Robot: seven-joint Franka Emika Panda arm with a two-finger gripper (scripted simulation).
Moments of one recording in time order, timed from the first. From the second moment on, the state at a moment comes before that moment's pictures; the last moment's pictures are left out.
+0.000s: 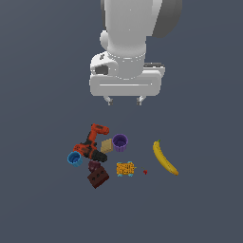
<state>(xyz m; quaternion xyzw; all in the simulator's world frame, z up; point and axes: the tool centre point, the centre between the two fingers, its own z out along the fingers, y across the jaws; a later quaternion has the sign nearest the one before) -0.002 0.011 0.326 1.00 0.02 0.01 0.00</state>
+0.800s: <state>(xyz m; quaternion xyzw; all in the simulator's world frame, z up) -0.001 -0.003 0.318 1.00 0.00 0.00 0.01</state>
